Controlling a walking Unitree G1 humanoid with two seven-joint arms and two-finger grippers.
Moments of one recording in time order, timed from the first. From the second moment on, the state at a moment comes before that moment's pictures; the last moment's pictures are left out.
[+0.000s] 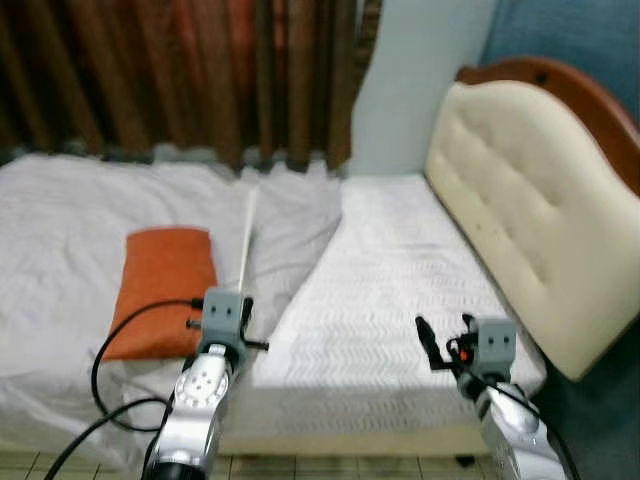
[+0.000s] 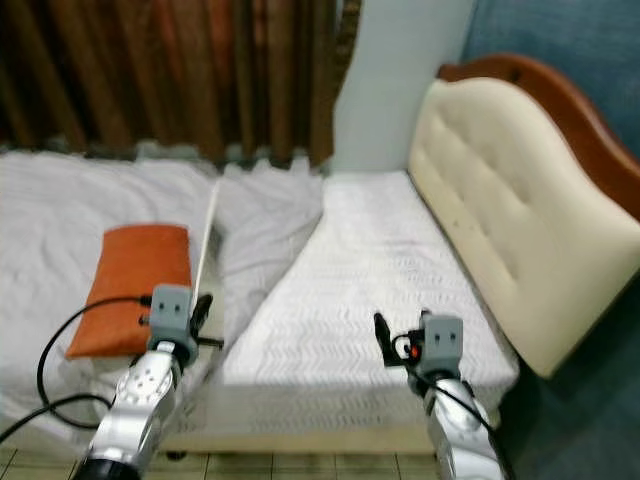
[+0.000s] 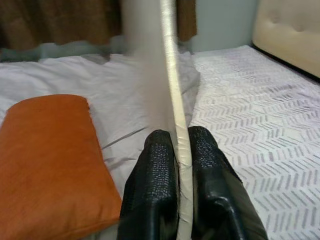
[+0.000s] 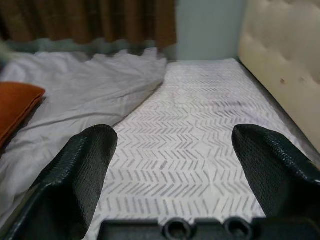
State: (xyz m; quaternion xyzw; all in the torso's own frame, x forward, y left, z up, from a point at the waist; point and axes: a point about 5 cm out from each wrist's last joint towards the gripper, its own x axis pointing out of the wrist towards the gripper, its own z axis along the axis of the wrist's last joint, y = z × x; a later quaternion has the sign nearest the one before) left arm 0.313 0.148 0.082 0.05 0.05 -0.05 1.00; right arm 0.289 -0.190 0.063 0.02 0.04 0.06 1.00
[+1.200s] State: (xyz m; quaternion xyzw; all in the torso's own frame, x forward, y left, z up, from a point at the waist) left arm 0.317 0.161 0.071 0.08 0.07 -0.05 0.99; right arm 0.284 -0.186 0.055 0.03 0.04 0.06 1.00
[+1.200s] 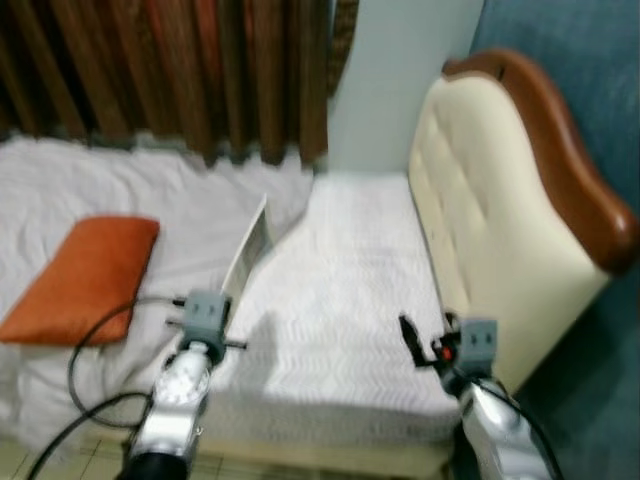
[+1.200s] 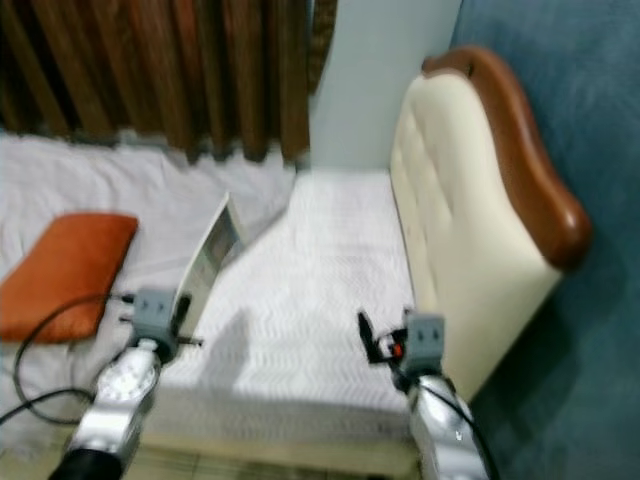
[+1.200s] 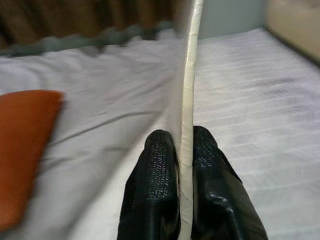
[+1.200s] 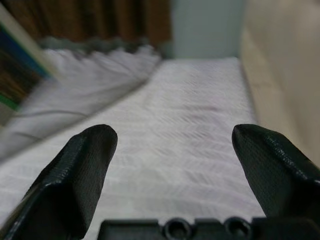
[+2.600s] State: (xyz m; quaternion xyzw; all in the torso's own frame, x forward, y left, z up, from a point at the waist) left arm 0.369 0.246 0.119 0.23 0.09 0.07 0.97; right arm 0.145 -0.154 0.138 0.18 0.16 0.26 0.93
